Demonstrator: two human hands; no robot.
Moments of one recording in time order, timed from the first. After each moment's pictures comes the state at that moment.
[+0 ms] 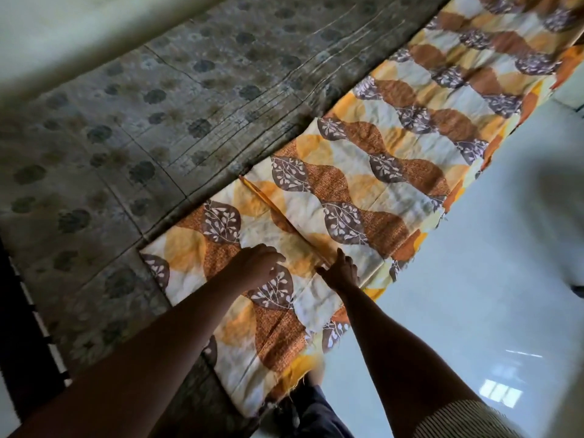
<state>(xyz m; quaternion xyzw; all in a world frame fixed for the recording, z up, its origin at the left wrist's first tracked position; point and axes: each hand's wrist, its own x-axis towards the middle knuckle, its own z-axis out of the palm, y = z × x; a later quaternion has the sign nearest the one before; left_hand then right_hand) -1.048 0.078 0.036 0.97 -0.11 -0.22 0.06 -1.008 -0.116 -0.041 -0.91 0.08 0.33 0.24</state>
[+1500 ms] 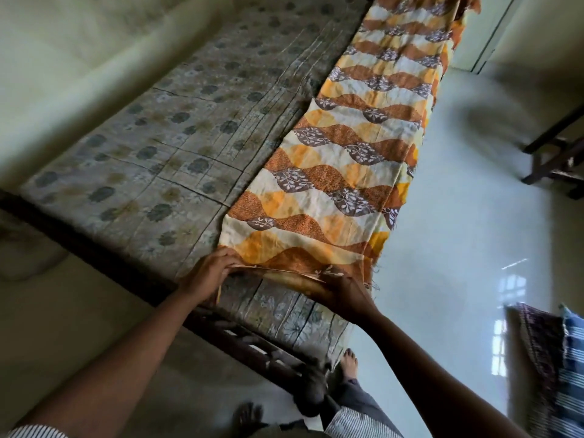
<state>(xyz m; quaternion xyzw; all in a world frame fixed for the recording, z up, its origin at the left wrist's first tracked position) -1.329 0.348 0.091 0.96 -0.20 -0.05 0.20 -1.376 0.048 0.063 -0.93 -0.11 0.13 0.32</state>
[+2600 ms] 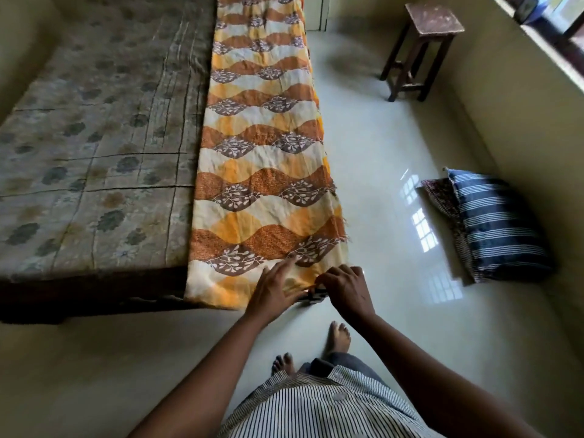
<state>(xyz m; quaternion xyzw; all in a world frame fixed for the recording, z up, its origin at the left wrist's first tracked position) -1.509 0.370 0.061 0.87 -0.33 -0.26 0.27 -1.610 0.215 0.076 -0.98 0.14 0.00 0.17</state>
